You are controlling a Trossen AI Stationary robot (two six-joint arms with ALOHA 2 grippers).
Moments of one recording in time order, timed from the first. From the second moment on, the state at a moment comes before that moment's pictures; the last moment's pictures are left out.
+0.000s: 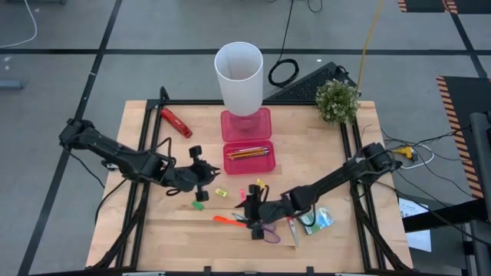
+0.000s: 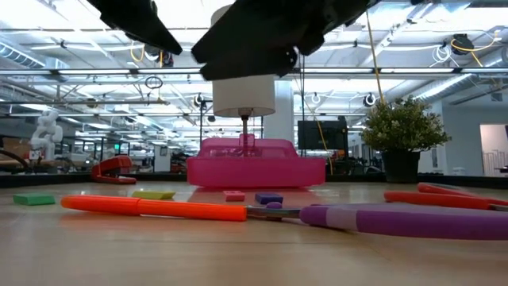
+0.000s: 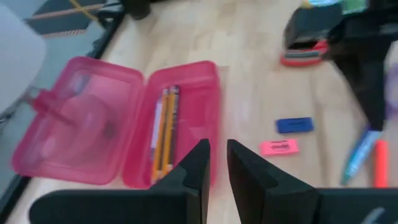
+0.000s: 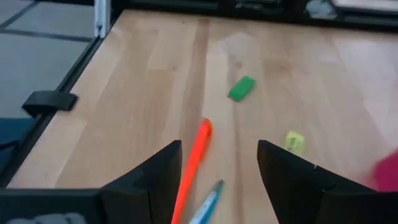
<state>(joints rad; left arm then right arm) -0.37 1.21 0.89 -0.41 -0.55 -0.17 0.43 1.91 1.17 0.17 0.31 0.17</state>
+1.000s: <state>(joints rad) -0.45 1.21 0.85 -0.41 -0.50 -0.23 0.41 2.16 1.24 0.25 0.15 0.25</state>
